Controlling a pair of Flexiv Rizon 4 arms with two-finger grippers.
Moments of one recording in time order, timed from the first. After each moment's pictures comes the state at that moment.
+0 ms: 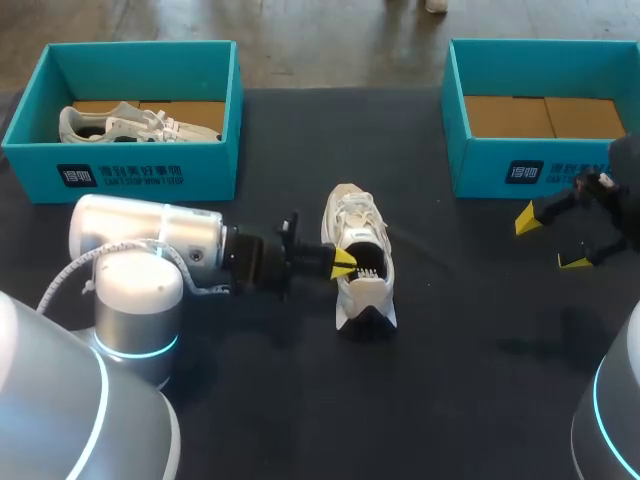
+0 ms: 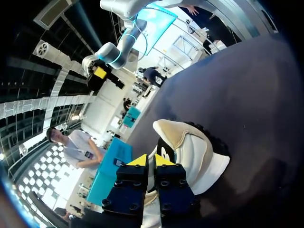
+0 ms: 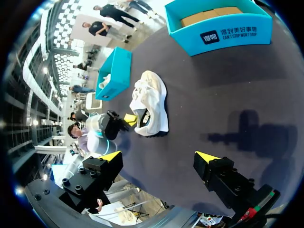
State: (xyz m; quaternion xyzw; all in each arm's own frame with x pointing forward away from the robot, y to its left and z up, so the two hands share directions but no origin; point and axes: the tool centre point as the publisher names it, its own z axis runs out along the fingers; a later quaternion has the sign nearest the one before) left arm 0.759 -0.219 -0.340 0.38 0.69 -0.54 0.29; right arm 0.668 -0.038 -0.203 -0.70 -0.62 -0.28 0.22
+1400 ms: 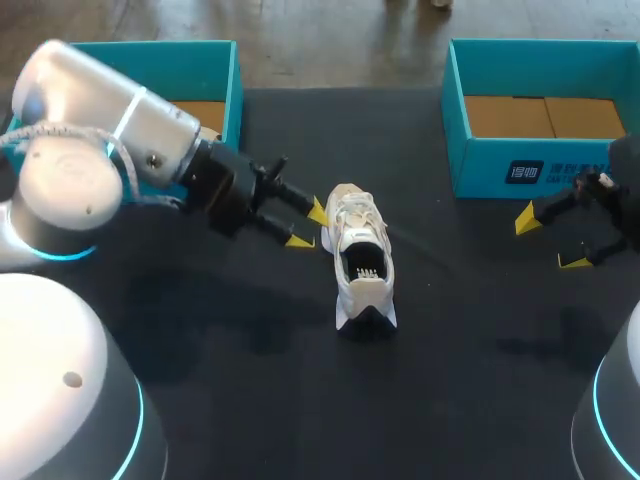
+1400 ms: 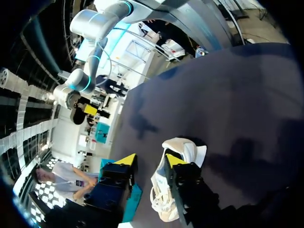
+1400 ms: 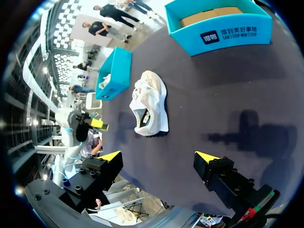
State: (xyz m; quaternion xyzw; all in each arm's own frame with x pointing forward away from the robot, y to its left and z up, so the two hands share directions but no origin) left arm 0.739 -0.171 -0.237 0.58 0.67 -0.42 0.22; right arm 0.668 -0.038 -0.203 -0.70 -0.62 -0.28 0.22
